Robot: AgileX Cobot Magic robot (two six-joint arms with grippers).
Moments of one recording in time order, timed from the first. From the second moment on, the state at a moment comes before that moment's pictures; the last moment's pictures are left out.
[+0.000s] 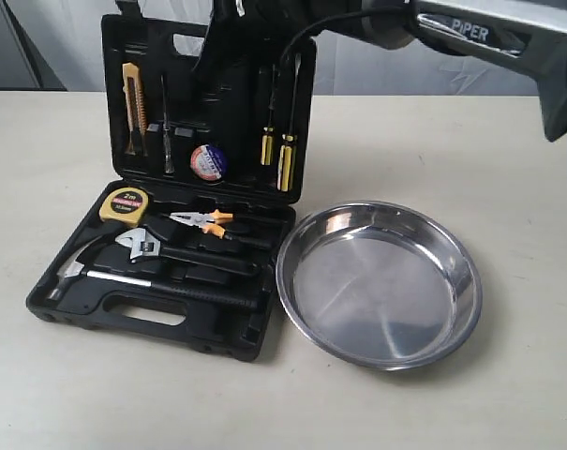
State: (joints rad) left arm -0.10 0.01 0.00 -0.05 0.05 -0.02; right arm 0.68 2.17 -1.89 -0.45 0.45 -0.12
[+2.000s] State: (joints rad) left arm -0.10 0.01 0.00 -0.05 0.05 -0.02; right arm 0.90 2.35 -1.93 0.03 0.90 -0.40
